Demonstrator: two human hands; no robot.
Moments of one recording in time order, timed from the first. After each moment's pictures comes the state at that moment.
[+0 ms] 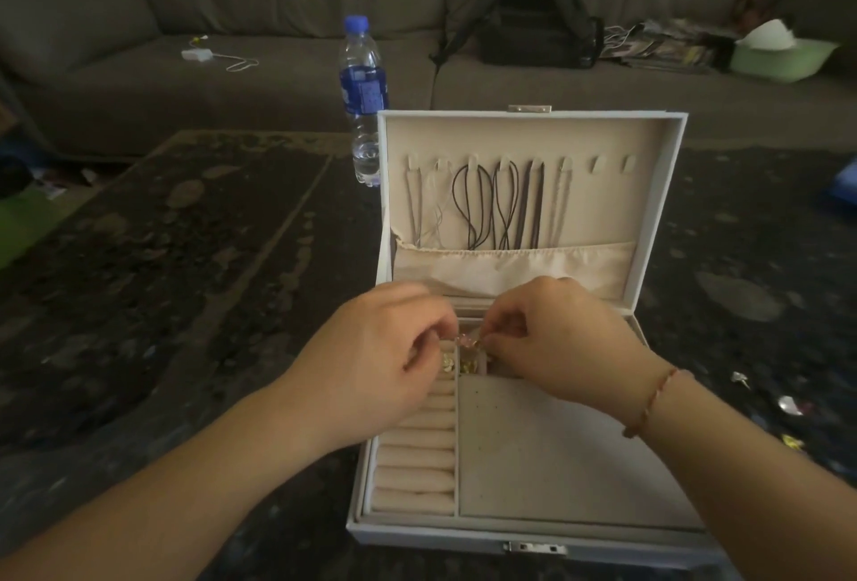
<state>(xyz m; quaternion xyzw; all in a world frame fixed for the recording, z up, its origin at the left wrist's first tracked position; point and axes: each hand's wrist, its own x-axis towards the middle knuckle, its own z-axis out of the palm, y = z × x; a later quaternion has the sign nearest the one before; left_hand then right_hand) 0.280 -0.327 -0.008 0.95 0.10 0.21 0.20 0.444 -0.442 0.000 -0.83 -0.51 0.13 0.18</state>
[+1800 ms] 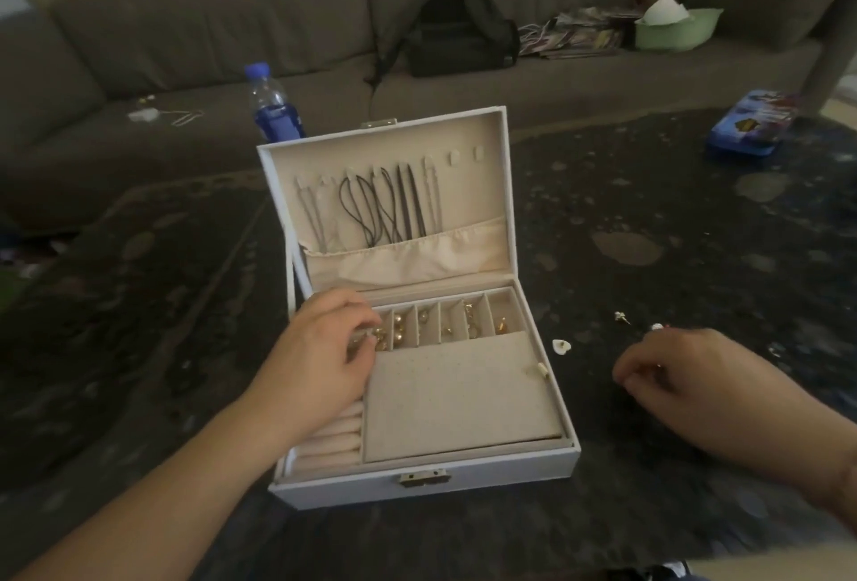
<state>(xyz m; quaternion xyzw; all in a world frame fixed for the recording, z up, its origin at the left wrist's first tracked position) 0.297 -0.355 -0.030 0.95 0.17 0.20 0.14 0.506 -0.638 -0.014 -0.88 -0.46 0.12 0.09</state>
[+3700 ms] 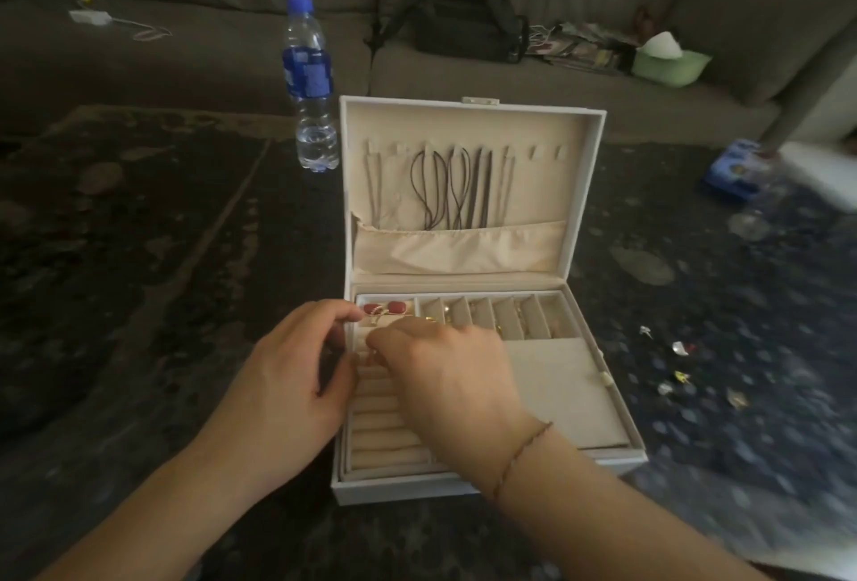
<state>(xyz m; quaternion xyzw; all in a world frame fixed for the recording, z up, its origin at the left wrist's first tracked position) 0.230 -0.337 -0.033 0.90 0.23 0.23 0.28 0.354 -0.445 -0.024 -0.77 -0.59 -0.17 0.14</state>
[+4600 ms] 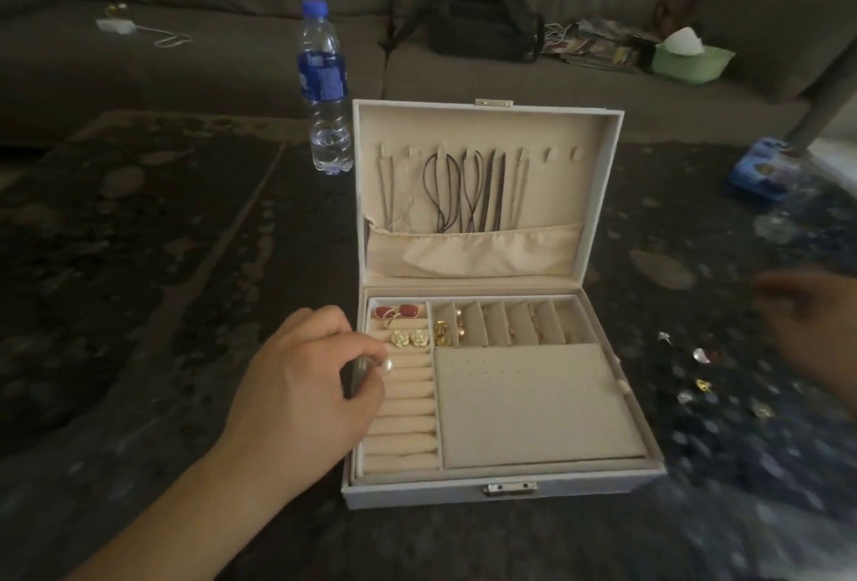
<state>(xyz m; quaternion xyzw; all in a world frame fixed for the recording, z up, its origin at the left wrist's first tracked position) 0.231 -0.341 -0.032 0.93 0.21 0.23 0.21 0.572 -0.636 -0.013 -0.96 -0.21 -0.06 0.17</state>
